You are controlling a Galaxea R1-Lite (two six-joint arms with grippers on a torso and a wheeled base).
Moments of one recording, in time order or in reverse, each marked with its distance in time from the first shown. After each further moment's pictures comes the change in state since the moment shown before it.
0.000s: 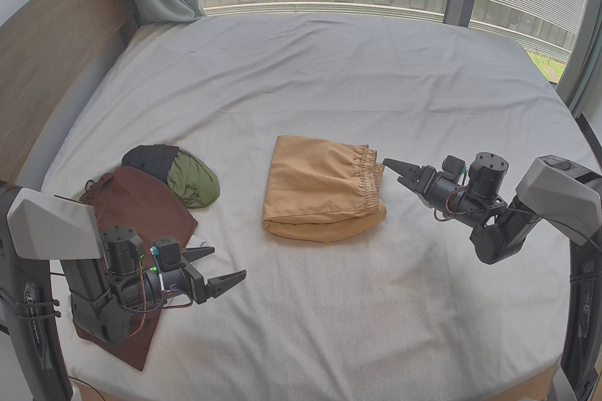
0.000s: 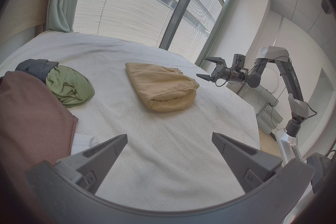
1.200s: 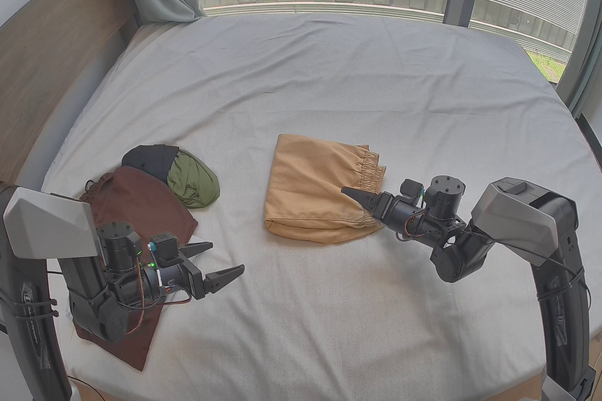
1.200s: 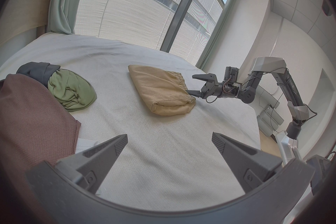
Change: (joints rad) left arm 0.007 -0.014 -0.010 0.000 0.001 -0.013; right arm 0.122 0.199 -0.158 -0.001 -0.022 -0.007
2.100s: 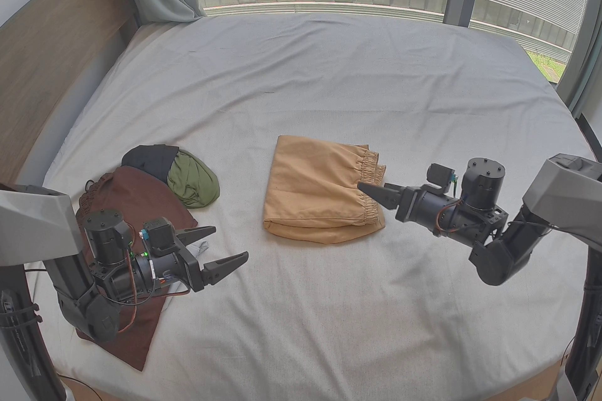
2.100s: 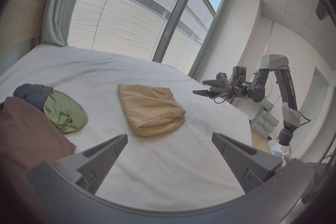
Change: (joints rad) left arm -0.041 -0.136 0.027 0.000 -0.012 -0.039; right arm 0.027 -0.356 0.365 0.009 -0.079 -0.322
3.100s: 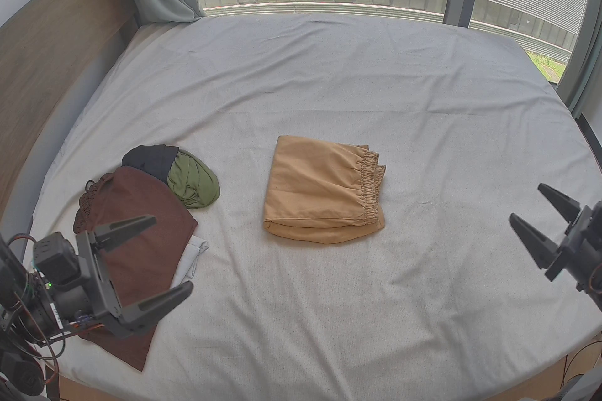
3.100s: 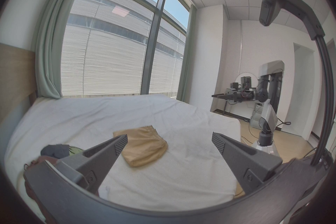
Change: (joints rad) left arm -0.040 -0.690 0.351 0.069 -0.020 0.088; right arm -0.187 -0.938 0.794 -0.029 -0.102 -0.444
